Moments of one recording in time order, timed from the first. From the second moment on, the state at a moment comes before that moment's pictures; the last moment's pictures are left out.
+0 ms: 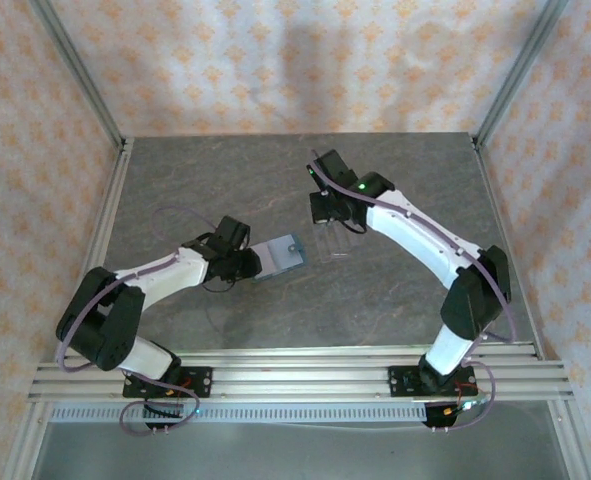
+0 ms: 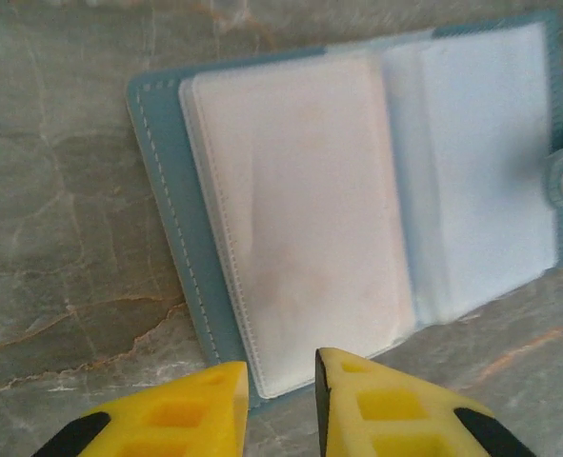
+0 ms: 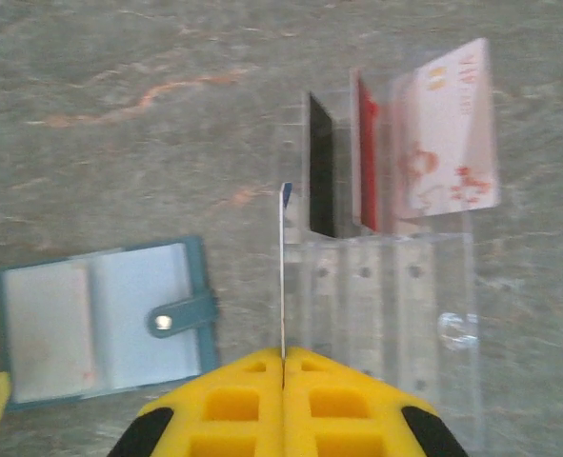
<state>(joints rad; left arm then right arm) -0.44 1.47 0.76 -0.37 0.11 -0.75 0.67 1.68 1.55 -0.85 0.19 0.39</state>
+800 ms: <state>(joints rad) -0.41 1.64 0.89 -0.46 0.04 -0.72 0.67 1.77 1.07 0.00 -0.39 0.57</state>
